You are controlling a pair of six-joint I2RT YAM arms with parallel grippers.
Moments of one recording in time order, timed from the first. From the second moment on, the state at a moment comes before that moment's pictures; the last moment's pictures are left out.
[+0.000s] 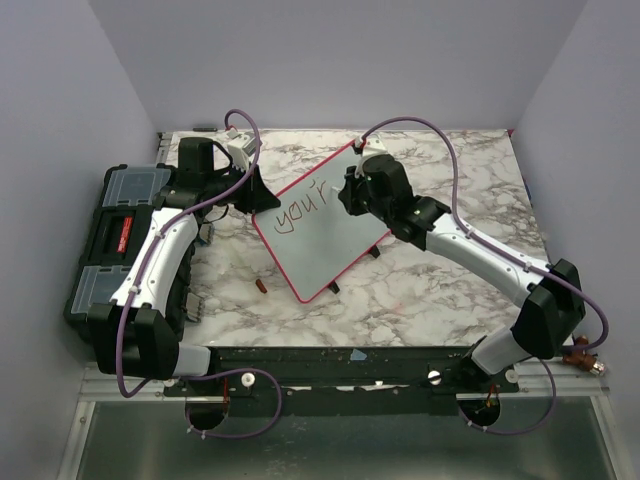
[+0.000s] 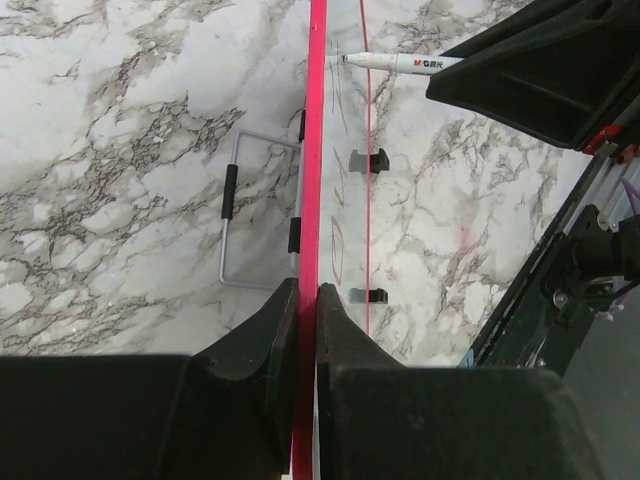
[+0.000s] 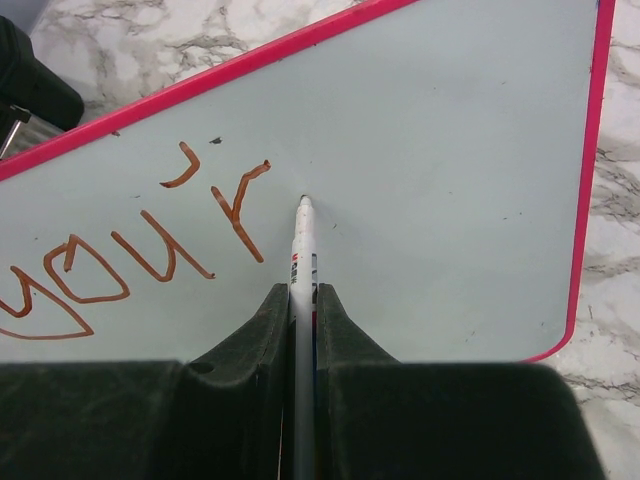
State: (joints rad) left arm -0.11 1.36 1.24 -0.51 0.80 -0.01; right arm 0.74 1.52 1.29 -0.22 0.21 0.28
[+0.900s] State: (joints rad) left arm -0.11 1.36 1.24 -0.52 0.80 -0.01; right arm 0.74 1.56 1.35 -0.23 0.27 0.29
